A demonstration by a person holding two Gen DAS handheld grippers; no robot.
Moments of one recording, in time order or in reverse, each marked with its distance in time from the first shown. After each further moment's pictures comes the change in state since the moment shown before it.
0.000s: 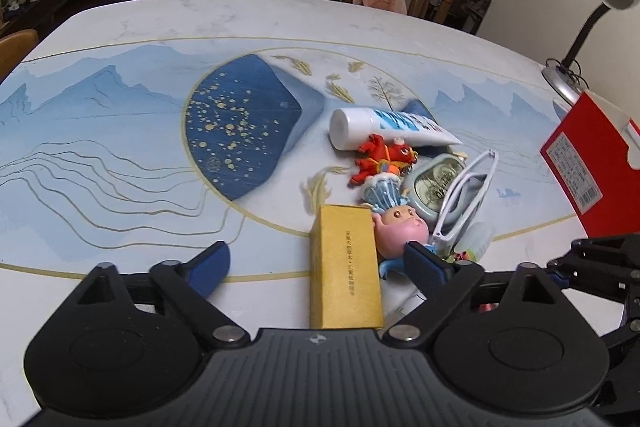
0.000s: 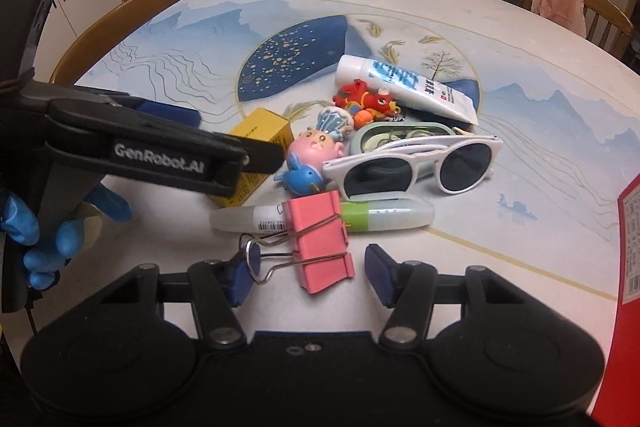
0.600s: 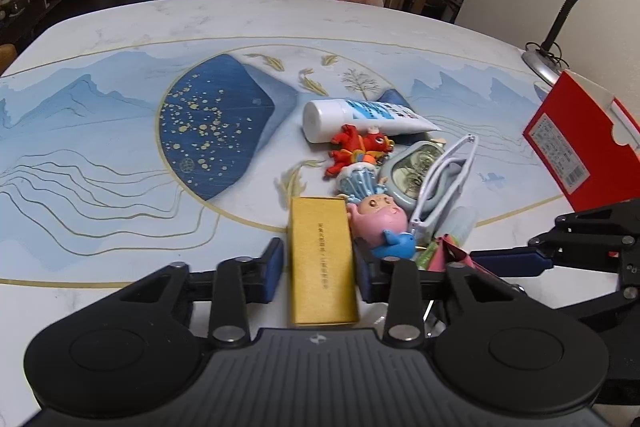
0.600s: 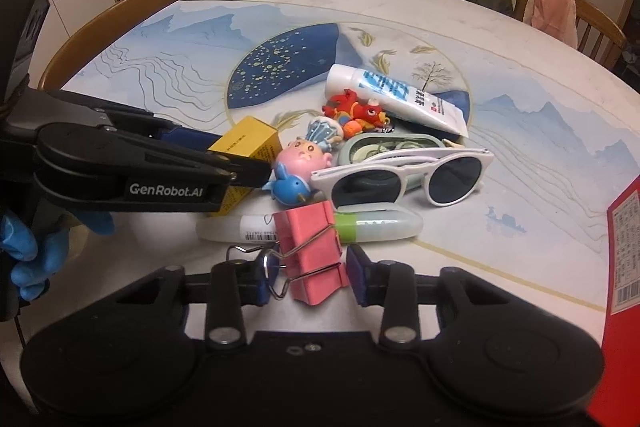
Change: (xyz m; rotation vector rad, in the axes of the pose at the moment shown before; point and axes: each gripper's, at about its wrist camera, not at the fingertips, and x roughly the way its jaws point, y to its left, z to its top) left arm 0.001 -0.009 -0.003 0.055 0.004 -0.047; right arm 0.001 0.000 0.003 -0.014 -0.023 -0.044
